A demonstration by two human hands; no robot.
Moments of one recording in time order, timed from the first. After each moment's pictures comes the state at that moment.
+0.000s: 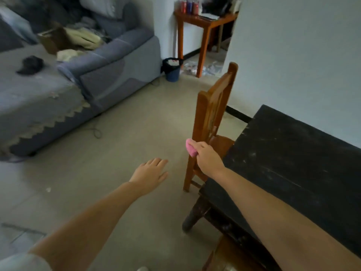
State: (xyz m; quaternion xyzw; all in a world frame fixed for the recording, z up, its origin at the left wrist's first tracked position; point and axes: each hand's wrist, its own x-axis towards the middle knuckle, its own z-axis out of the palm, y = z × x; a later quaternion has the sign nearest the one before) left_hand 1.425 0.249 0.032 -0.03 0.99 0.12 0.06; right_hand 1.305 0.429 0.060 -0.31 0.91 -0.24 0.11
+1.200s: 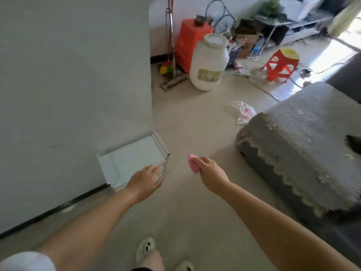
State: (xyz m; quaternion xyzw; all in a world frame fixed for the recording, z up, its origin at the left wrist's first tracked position) left_hand 1.615 -0.060 -0.034 -0.82 0.52 0.23 -0.07; right_hand 1.457 -0.242 -0.006 -0.93 0.29 0.07 0.21
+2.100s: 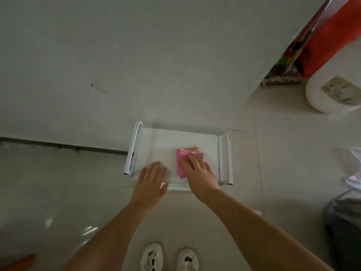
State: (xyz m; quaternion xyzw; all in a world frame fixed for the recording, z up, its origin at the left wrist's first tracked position) left_hand 1.679 -0.047 -0.283 -0.96 0.22 0.18 -0.07; right_hand 1.676 -0.237 -0.240 -0.97 -0.08 0.19 0.12
